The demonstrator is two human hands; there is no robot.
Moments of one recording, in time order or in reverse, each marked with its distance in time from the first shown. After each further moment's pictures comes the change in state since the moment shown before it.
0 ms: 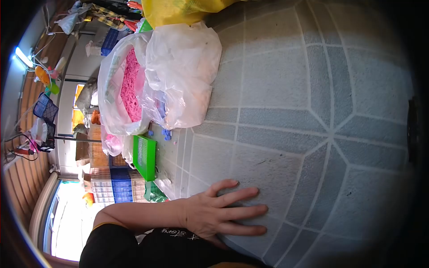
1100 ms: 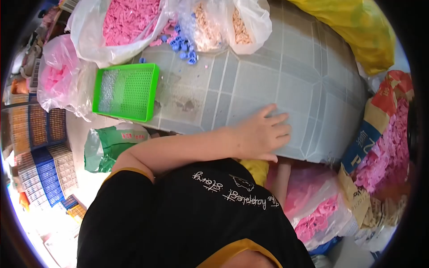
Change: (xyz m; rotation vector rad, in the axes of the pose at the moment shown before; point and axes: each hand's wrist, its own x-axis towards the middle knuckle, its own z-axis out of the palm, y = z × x) left_hand -0.053 0.003 0.012 -0.078 0.453 0.216; right_hand -0.278 -0.087 -0.183 -0.132 0.286 -0.376
